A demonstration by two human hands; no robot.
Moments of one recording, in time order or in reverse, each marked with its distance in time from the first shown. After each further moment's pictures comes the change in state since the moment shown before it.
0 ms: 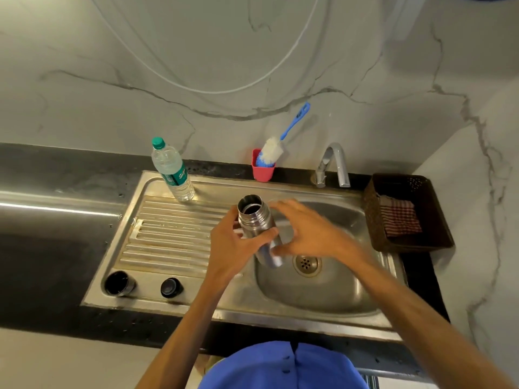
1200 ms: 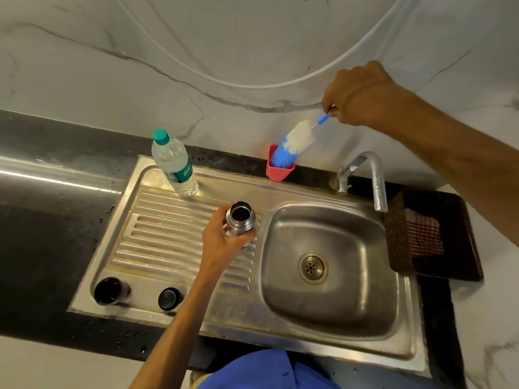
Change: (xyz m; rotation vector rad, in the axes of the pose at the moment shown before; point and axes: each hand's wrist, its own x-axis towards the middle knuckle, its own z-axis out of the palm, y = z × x) left_hand 0.096 -0.112 -0.008 -0.127 0.064 -0.132; right_hand 0.199 -0.022 -0.191 -1.189 0.044 0.114
